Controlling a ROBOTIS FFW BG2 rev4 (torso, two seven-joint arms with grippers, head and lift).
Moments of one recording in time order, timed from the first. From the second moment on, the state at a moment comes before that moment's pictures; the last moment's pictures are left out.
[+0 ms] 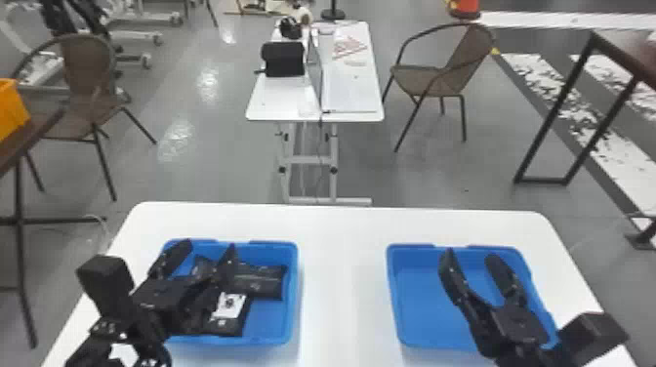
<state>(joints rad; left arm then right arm) 0.31 0.00 0.15 -1.82 0.14 0.17 -0.40 0.39 -0.05 -0.01 -1.68 -0.37 -0.26 0.23</state>
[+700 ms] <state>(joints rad) 0.07 0.00 0.20 -1.81 -0.19 0.86 -0.40 0.38 -0.05 0.00 -1.66 -0.39 -0.25 0.23</state>
